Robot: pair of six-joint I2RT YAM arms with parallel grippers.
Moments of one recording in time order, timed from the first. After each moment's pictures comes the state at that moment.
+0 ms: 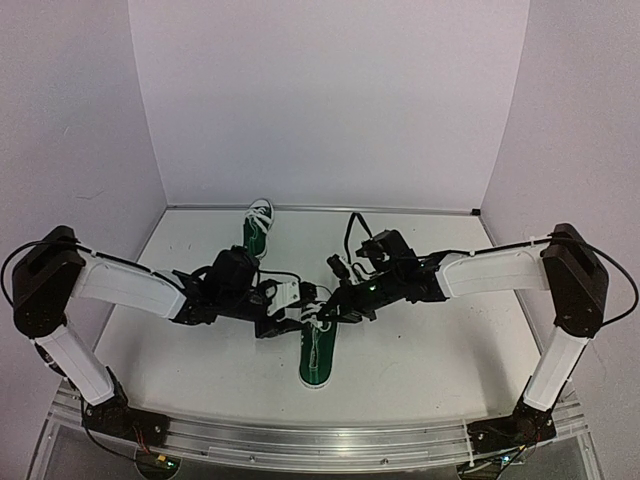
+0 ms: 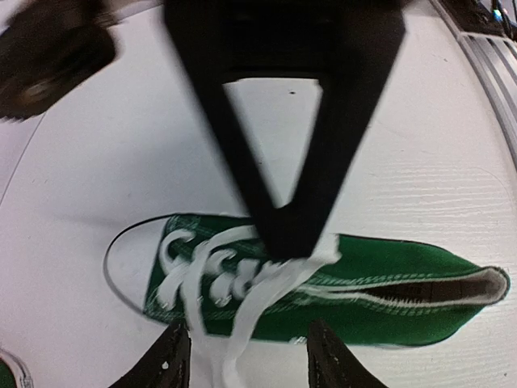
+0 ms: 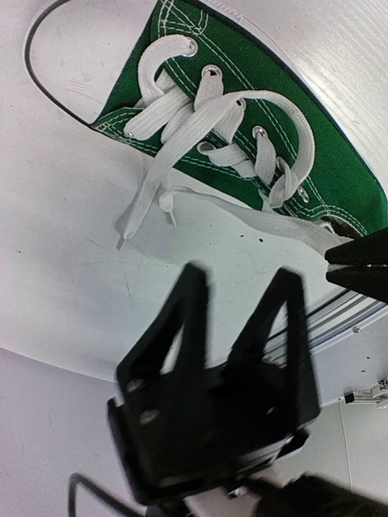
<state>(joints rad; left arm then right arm) -0.88 1.62 0.80 0.22 0.32 0.54 0.83 1.79 1.09 -0.05 -0.58 0.70</state>
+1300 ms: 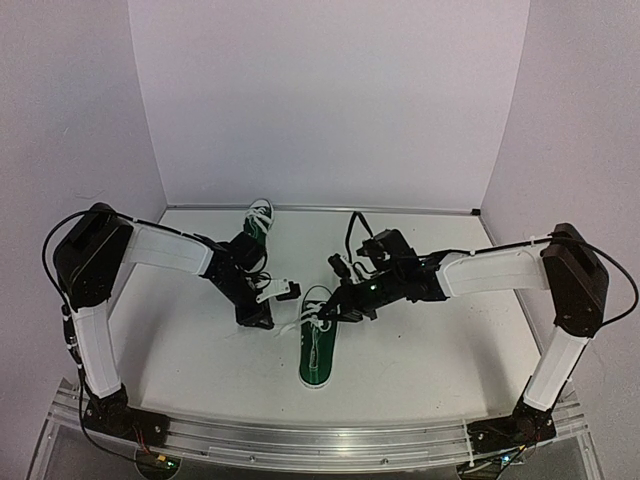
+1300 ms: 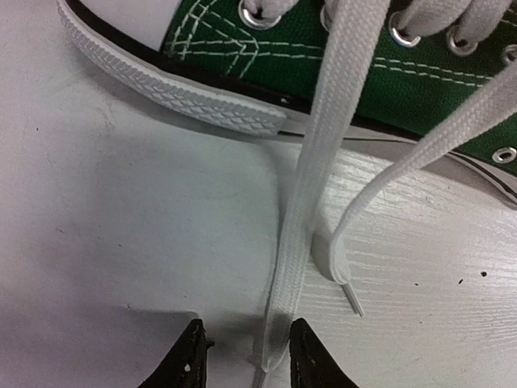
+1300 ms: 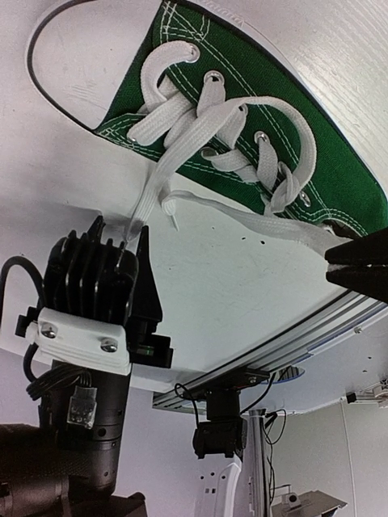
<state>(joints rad) -0.67 1.91 1.14 -0.45 0.31 0.63 0.82 1.79 1.09 -0.05 -0.58 0.70</state>
